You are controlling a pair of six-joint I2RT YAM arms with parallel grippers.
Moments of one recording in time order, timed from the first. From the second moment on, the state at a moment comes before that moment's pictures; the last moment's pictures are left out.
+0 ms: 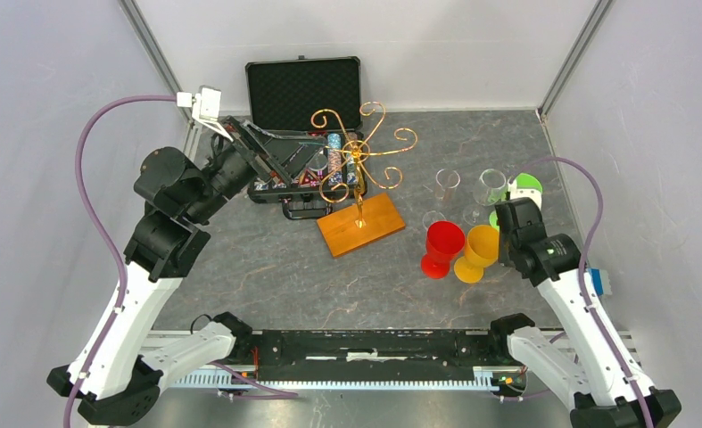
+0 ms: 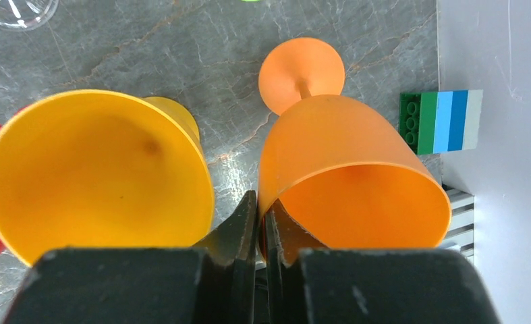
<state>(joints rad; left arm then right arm) -0.56 0.94 1.39 -0.25 0.24 -0.69 0.28 0.81 0.85 -1.07 0.46 0.28</state>
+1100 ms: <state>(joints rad) -0.56 0.89 1.39 -0.32 0.19 -0.59 -0.10 1.07 1.02 -1.03 0.18 0.10</state>
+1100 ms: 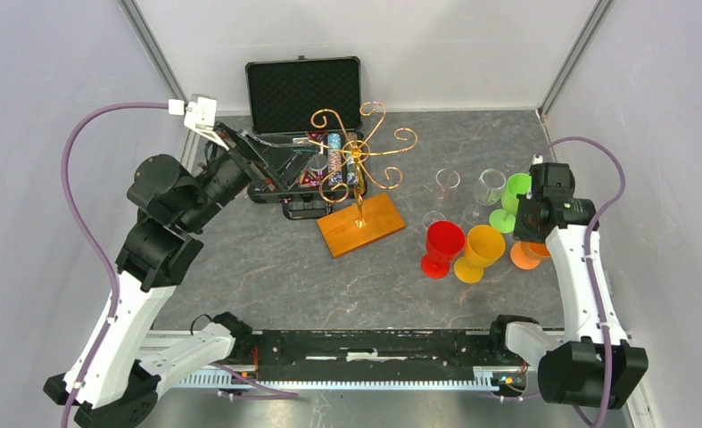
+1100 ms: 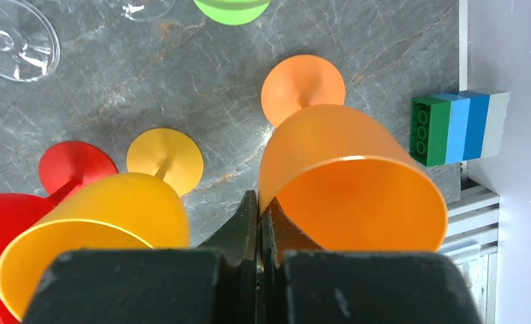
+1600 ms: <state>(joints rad) -0.56 0.90 1.39 -0.34 0.18 -0.58 -0.14 1.11 1.06 -1.02 0.04 0.10</state>
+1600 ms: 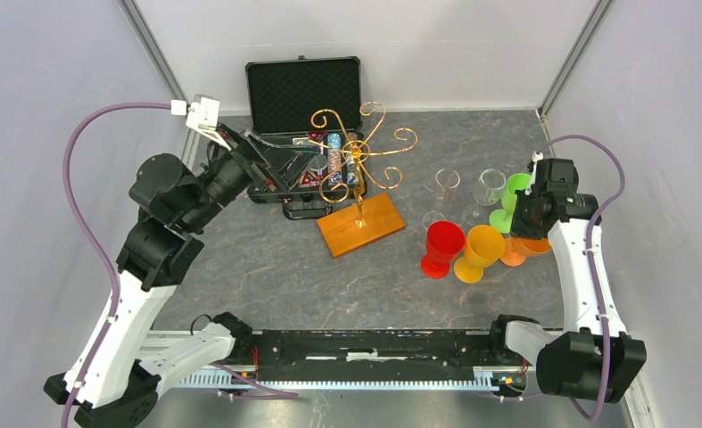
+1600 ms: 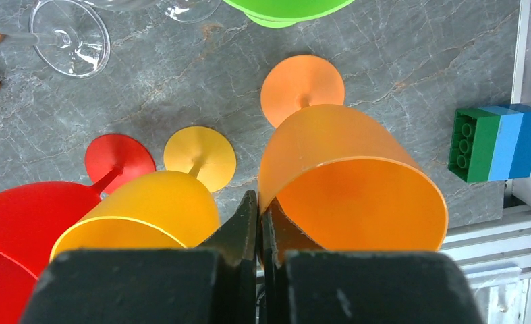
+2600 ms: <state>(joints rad) -0.56 0.80 1.42 -0.64 -0.15 -0.46 -0.14 0.98 1.25 -0.90 0.10 0.12</state>
